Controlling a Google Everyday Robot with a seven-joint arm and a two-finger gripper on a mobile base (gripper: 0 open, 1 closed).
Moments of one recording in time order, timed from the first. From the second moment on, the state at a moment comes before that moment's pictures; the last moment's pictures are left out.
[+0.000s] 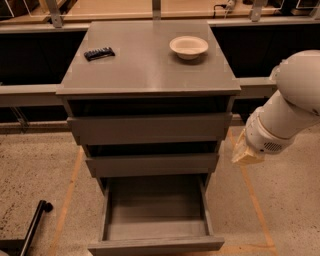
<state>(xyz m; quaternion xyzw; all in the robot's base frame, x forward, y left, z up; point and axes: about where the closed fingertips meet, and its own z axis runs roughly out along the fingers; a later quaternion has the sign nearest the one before) 0.463 -0.207 0.793 -0.63 0.77 0.01 0.13</state>
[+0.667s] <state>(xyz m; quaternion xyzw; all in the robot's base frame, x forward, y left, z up) 0.455 -0.203 0.753 -0.62 0.78 0.03 0.11</state>
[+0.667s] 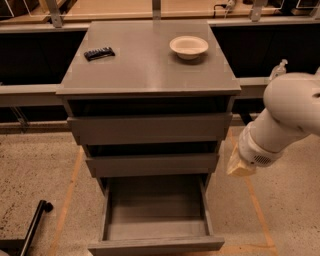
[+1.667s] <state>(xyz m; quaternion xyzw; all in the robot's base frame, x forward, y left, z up) 0.443 -0.191 0.581 -0.59 0.80 0.08 0.05</state>
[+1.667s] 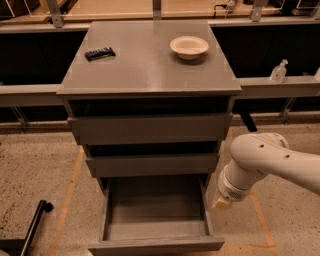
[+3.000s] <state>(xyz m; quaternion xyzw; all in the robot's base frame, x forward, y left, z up) 0.438 -0.178 0.428 -0.55 0.82 0.17 0.04</state>
